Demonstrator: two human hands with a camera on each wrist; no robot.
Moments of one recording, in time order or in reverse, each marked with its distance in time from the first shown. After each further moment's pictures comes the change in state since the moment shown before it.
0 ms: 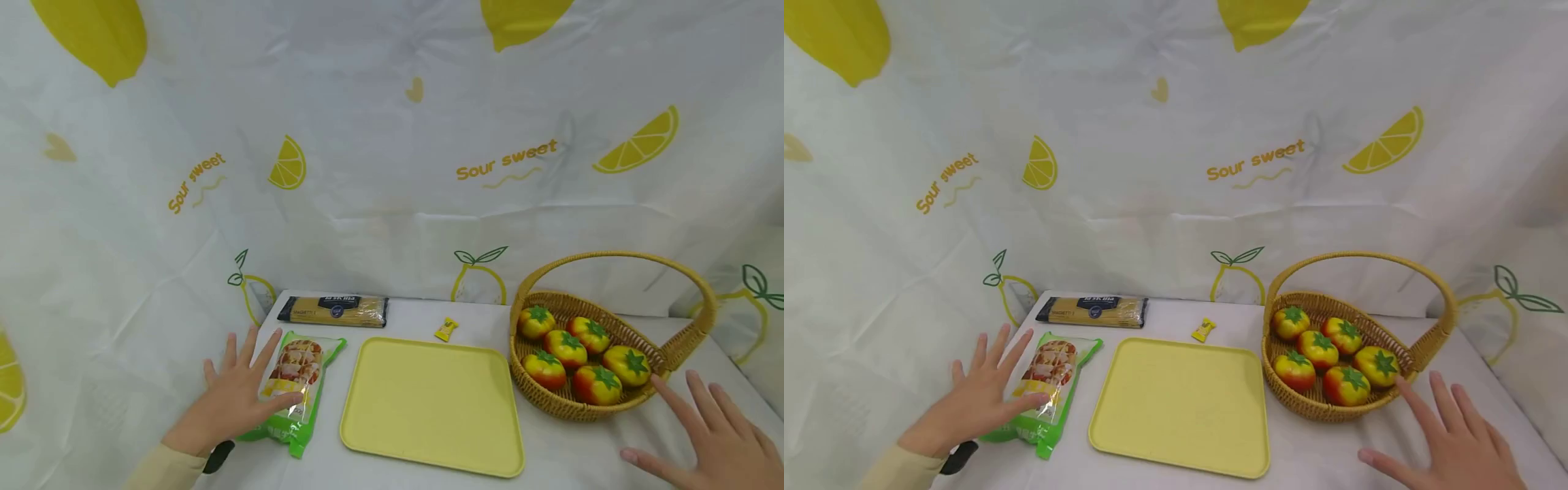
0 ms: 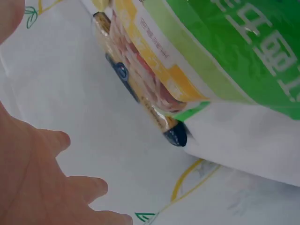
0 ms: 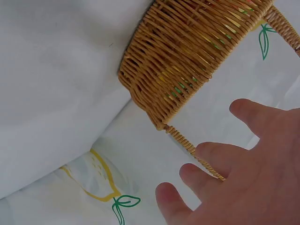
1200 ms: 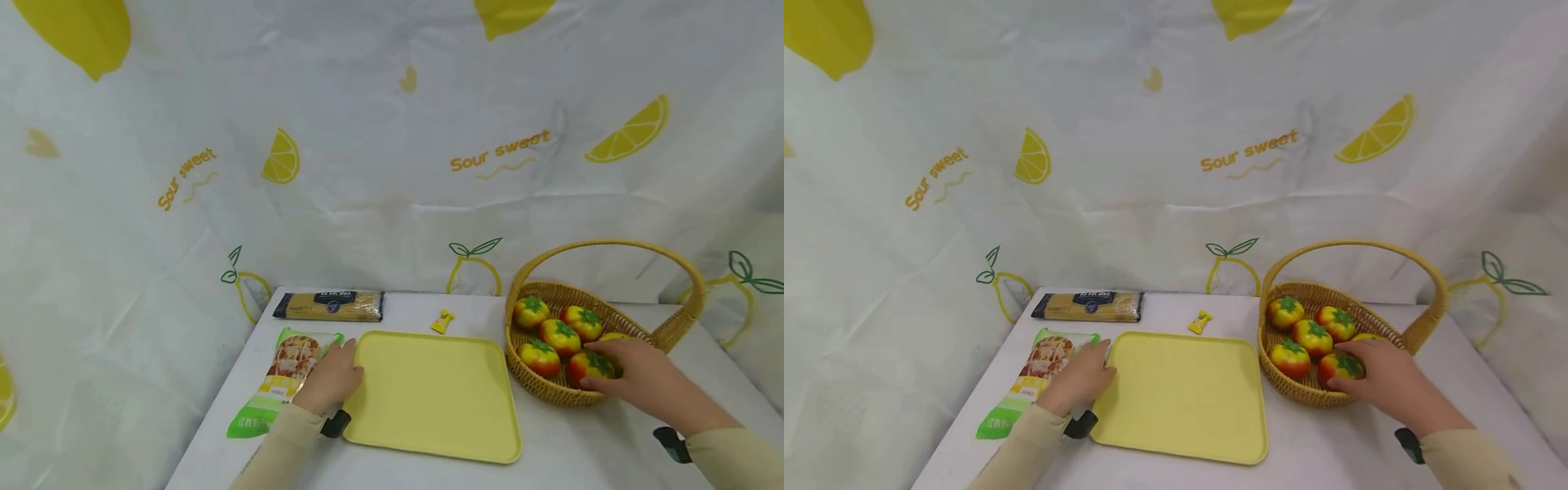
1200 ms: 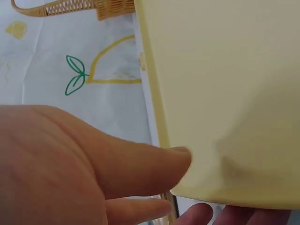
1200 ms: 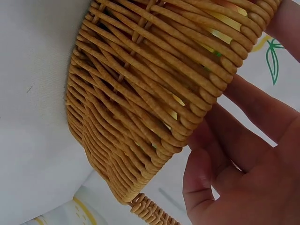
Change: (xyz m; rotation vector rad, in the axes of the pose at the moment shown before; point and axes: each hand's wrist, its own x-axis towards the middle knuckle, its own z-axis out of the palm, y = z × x) left_hand 0.075 0.113 0.072 -0.299 -0.224 -0.159; right_hand 0.078 -0.047 -0.046 0.138 -0.081 -0.288
